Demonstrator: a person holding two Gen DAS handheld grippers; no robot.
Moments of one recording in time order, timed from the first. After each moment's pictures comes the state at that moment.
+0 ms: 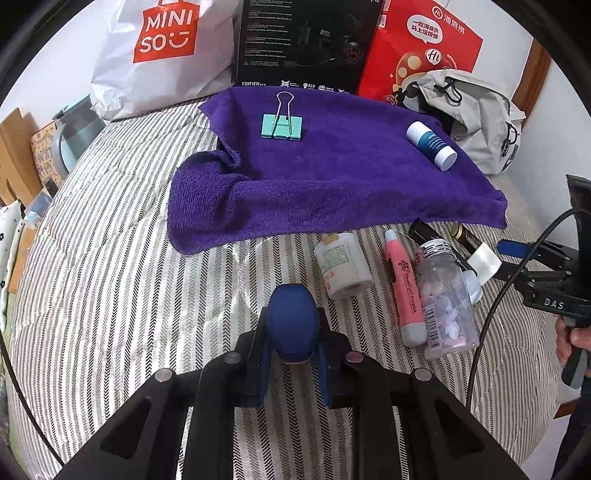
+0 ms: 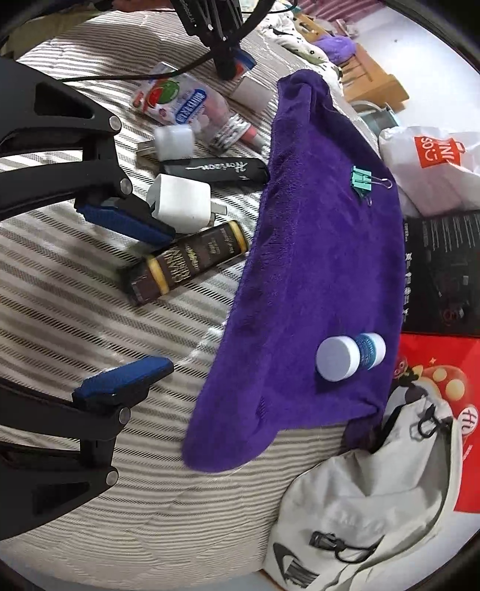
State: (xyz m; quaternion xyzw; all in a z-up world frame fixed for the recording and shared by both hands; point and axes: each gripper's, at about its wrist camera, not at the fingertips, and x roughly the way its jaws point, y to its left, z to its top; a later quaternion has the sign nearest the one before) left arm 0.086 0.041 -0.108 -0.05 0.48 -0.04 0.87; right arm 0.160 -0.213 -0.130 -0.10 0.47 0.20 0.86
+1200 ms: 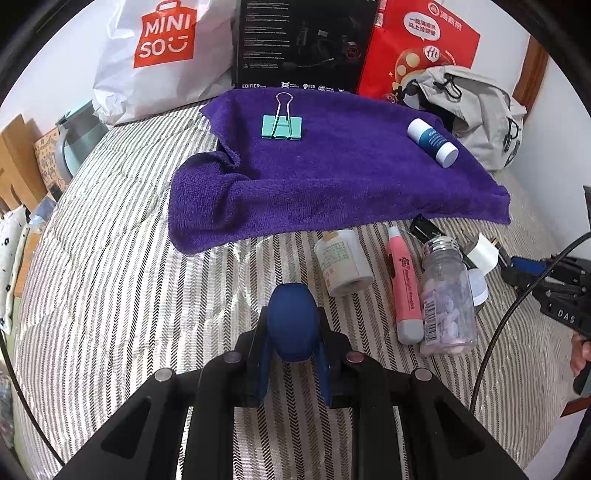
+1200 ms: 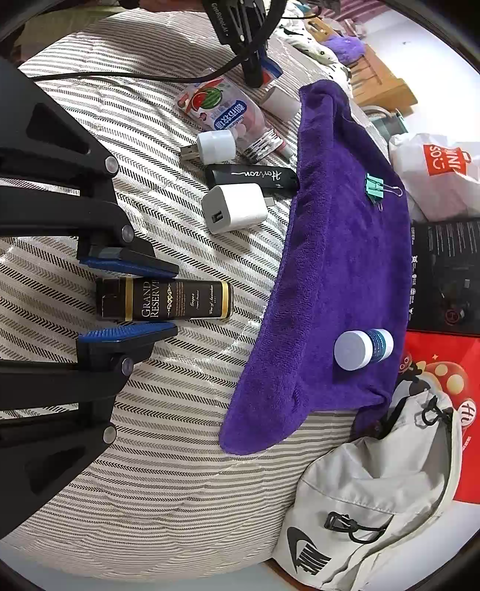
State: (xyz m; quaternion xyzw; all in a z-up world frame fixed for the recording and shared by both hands) left arm 0.083 0.037 -0.110 -0.03 0.48 -0.03 0.88; right arm 0.133 -0.224 -0.127 -0.11 0.48 0.19 0.85
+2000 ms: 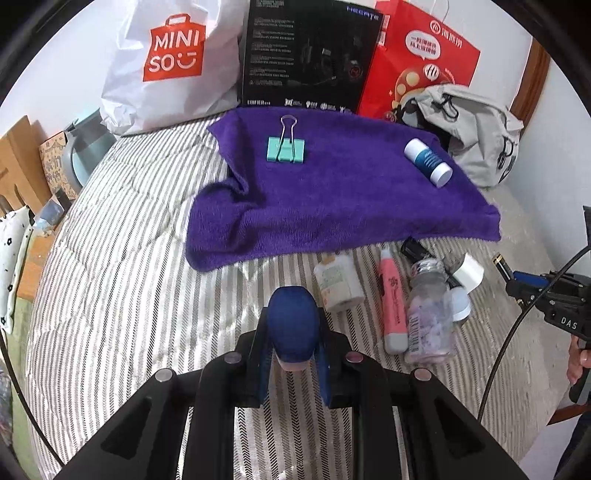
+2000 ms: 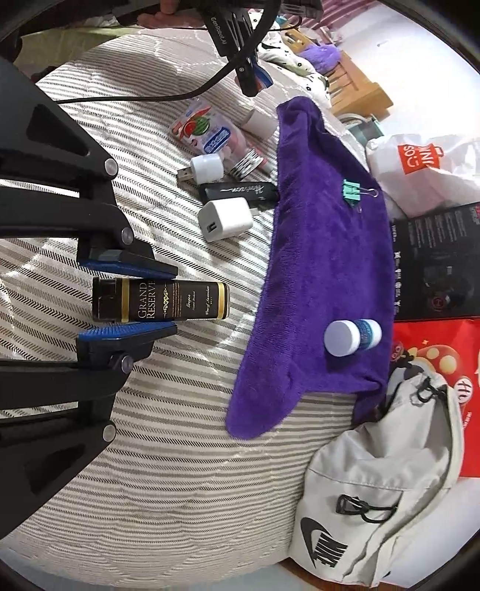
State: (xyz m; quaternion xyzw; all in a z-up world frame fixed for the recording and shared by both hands) left arm 0.080 0.045 -0.086 -0.05 0.47 -0.03 0.88; right arm 0.123 -0.244 -0.106 -0.06 0.47 0.21 0.85
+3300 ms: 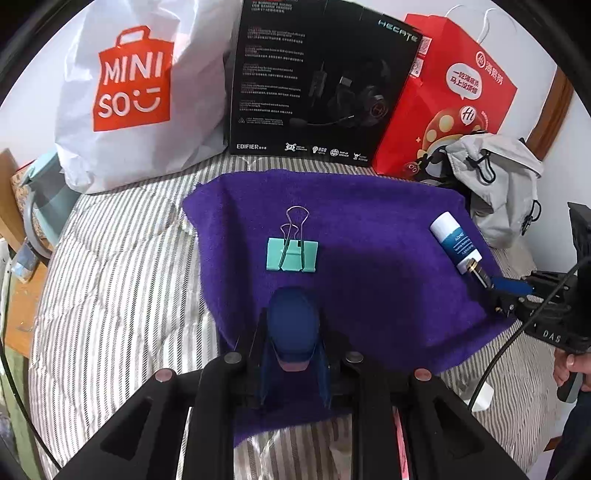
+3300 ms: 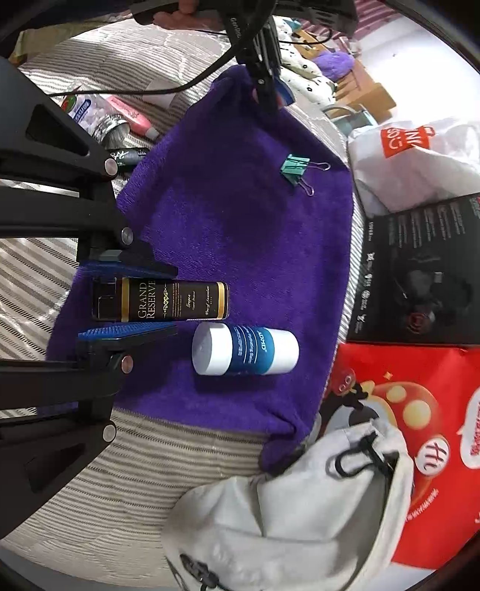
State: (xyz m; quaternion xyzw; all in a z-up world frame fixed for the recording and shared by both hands) left arm 0.211 0.055 -0.068 -0.06 0.47 -0.05 0.88; right arm 0.252 -0.195 -0.090 -0.10 0.47 0.24 0.84
